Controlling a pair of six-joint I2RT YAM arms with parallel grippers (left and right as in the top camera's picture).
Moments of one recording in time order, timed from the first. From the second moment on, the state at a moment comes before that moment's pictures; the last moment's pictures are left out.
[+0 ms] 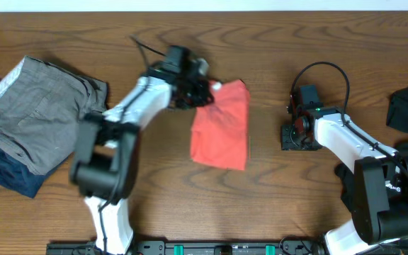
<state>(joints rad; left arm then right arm) -0.27 1.99 1.41 -0.53 0.54 -0.32 0.17 1.73 0.93 -0.64 0.04 0.22</state>
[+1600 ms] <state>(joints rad) 0.69 1.59 1.41 -0.62 0.24 -0.36 0.17 1.73 0.93 -0.68 0.05 0.22</state>
